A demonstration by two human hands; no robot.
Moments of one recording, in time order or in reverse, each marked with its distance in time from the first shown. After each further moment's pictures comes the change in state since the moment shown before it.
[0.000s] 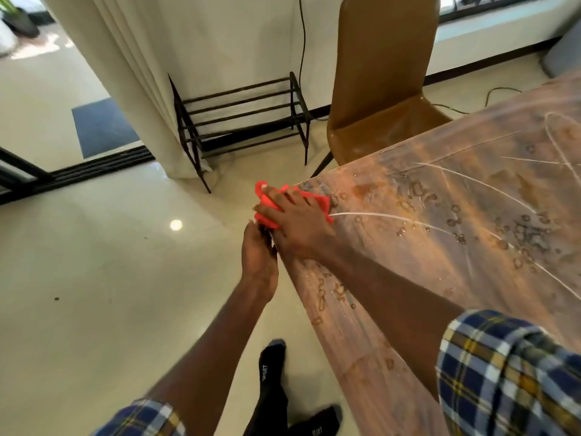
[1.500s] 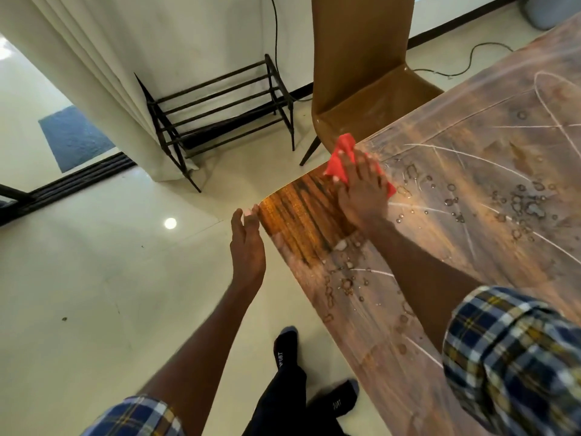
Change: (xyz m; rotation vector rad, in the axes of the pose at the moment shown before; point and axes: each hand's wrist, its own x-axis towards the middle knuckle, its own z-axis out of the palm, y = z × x) left_hand 0.011 0.033 -0.005 0.596 0.096 0.219; right_hand -0.020 0.112 0.008 0.171 0.207 0.661
